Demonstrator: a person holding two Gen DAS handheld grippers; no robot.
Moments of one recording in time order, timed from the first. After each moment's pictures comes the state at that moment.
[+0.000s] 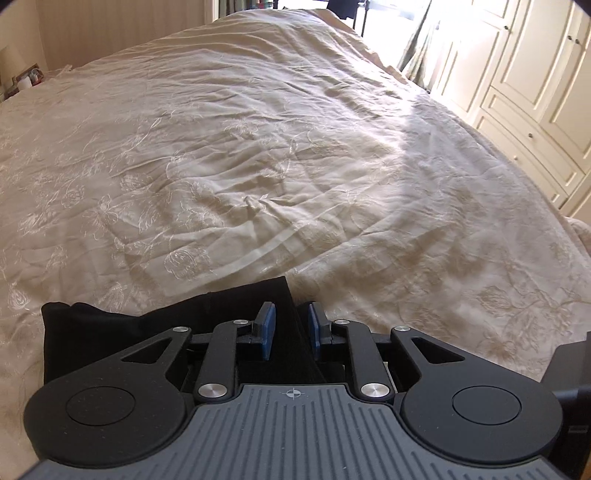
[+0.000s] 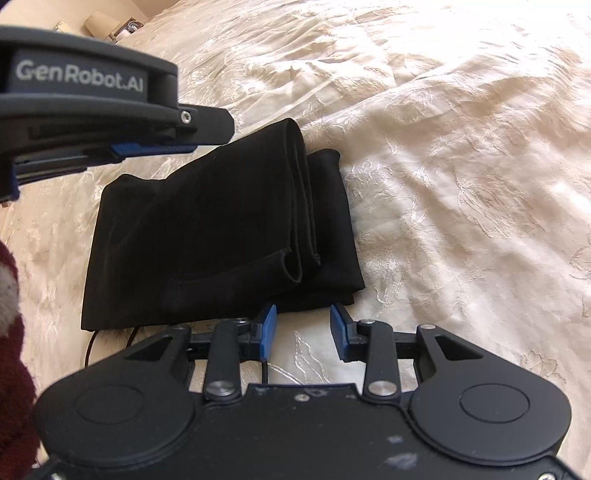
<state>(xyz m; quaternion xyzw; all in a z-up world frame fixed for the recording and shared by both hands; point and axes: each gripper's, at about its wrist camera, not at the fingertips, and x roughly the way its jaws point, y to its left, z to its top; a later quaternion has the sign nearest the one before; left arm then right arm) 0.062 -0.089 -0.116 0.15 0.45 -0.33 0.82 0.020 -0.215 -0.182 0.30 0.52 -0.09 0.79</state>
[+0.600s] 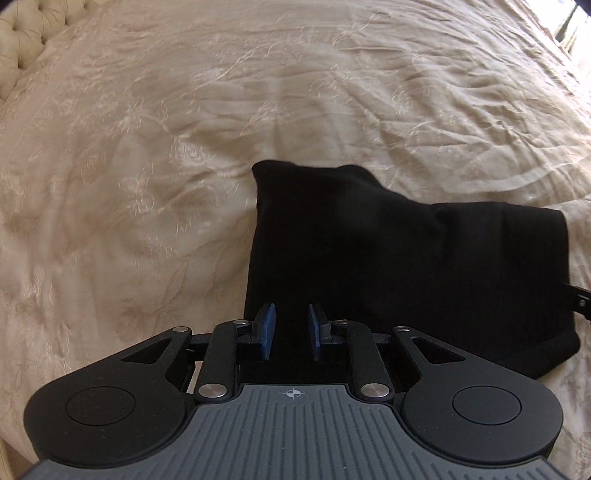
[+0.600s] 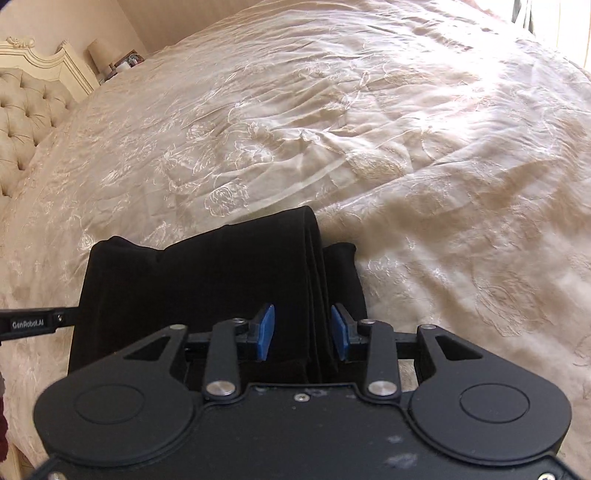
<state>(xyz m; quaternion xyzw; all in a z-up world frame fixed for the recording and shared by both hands) 0.147 0.074 -0.181 0.15 0.57 -0.11 0.80 0.071 -0.216 -0.175 0.25 0.47 -0.13 0.84</state>
